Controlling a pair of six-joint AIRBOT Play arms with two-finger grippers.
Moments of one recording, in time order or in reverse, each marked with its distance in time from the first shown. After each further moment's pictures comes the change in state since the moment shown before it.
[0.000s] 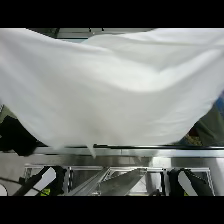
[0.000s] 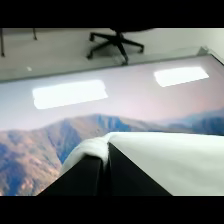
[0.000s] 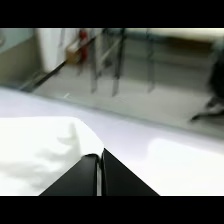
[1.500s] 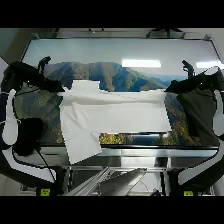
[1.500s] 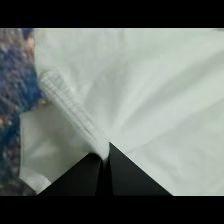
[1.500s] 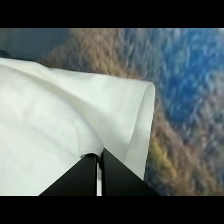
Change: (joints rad) left arm -0.249 -0.542 -0.379 0.438 -0.090 0.061; right arm 0.114 -0.908 -0.057 -0.213 0.155 0.056
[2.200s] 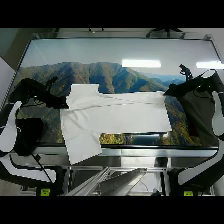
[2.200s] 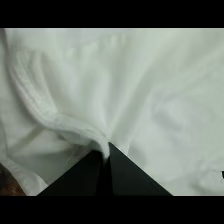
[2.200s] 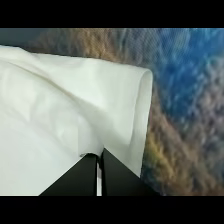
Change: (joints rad) left arm -0.011 0.077 -0.305 0.026 -0.043 -0.068; right arm 0.007 -0.001 -0.043 -0.021 -0.019 -0.014
